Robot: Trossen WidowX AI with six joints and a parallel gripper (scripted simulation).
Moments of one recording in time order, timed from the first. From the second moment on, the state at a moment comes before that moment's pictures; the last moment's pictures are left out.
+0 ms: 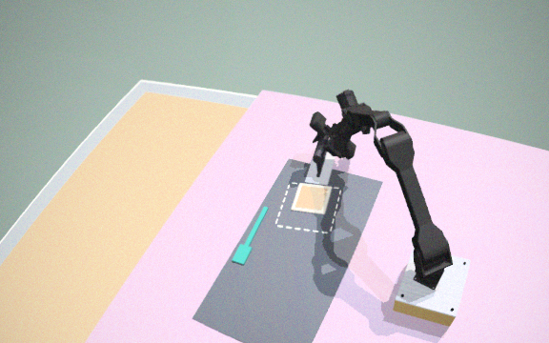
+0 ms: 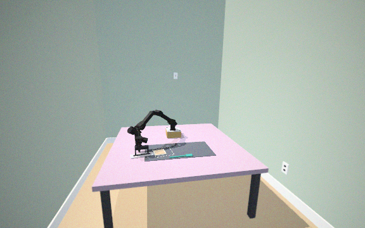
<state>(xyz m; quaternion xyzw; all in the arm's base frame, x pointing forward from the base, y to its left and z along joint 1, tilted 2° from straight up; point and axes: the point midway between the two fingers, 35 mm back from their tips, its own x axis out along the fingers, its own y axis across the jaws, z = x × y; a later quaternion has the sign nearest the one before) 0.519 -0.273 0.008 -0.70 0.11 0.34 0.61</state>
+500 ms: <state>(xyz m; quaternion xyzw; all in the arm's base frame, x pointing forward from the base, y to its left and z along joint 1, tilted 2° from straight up) 0.512 -0.256 0.008 -0.70 0.11 0.34 0.61</state>
